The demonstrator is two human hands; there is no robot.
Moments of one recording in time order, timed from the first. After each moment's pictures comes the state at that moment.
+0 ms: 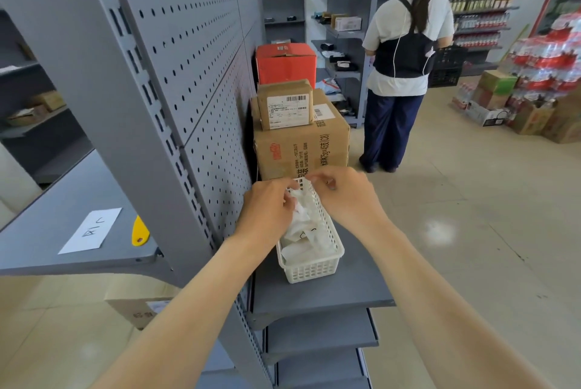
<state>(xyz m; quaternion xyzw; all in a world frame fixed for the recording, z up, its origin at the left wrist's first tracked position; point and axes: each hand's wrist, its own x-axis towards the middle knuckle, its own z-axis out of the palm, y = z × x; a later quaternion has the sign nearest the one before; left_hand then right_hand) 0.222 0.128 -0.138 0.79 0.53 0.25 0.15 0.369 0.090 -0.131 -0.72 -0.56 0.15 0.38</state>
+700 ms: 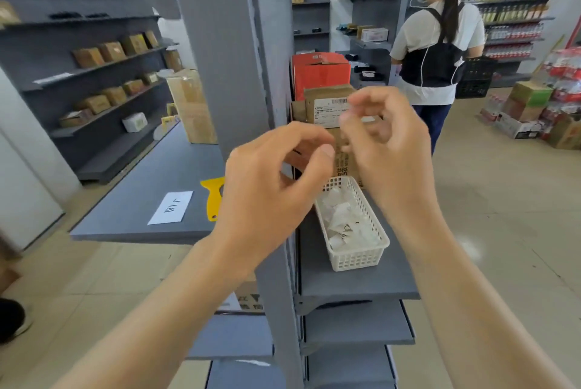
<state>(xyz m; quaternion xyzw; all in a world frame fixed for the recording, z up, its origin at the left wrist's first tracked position) 0.119 0.022 -0.036 0.78 0.29 0.53 0.13 0.270 0.019 -0.039 -0.50 -0.54 0.09 0.68</state>
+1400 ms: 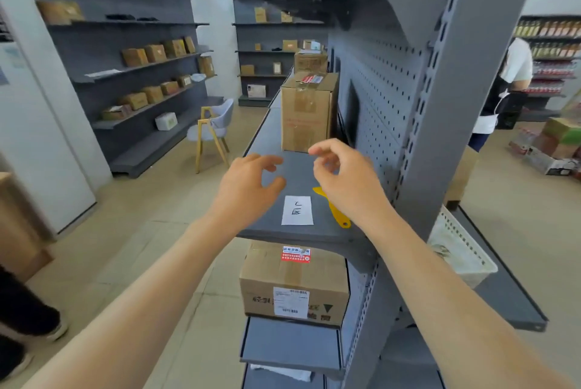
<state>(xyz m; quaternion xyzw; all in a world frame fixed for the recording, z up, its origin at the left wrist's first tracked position) -0.123 0.159 -0.076 0.77 0.54 0.33 0.09 0.053 0.115 -0.062 -0.58 -0.64 0.13 0.48</state>
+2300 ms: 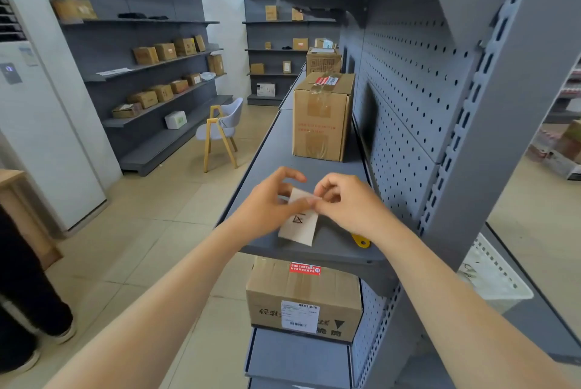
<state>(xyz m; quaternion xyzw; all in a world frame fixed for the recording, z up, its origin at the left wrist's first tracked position) -0.121 0.194 -0.100 0.77 0.44 0.32 0.34 0.056 0.156 -0.080 -0.65 -0.66 0.23 0.30</state>
